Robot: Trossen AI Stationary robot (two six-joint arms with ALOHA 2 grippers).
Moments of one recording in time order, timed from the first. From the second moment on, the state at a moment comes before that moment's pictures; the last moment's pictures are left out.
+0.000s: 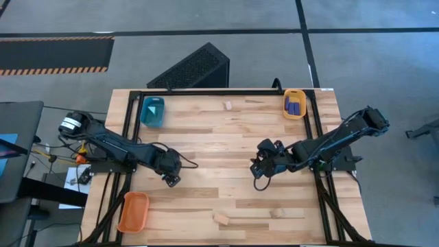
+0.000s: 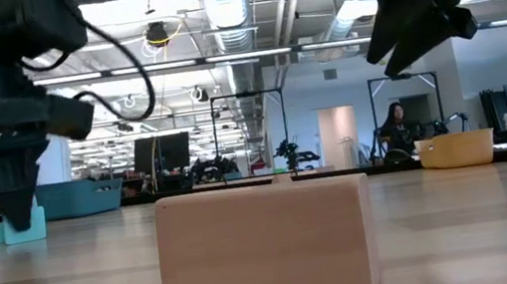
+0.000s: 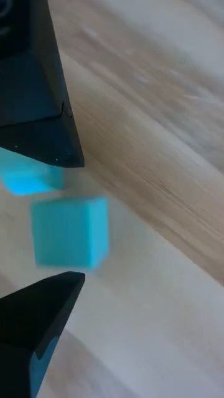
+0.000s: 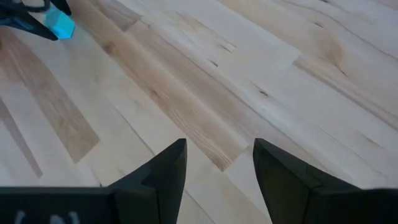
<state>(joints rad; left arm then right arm) -0.28 1.37 0.62 -0.62 -0.03 -1.00 0.36 1.34 0.90 -0.58 0.52 1.08</state>
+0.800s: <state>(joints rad) 0.19 1.38 0.71 -0.76 -0.01 -0.52 0.32 1.34 0.91 -0.45 0.52 1.17</state>
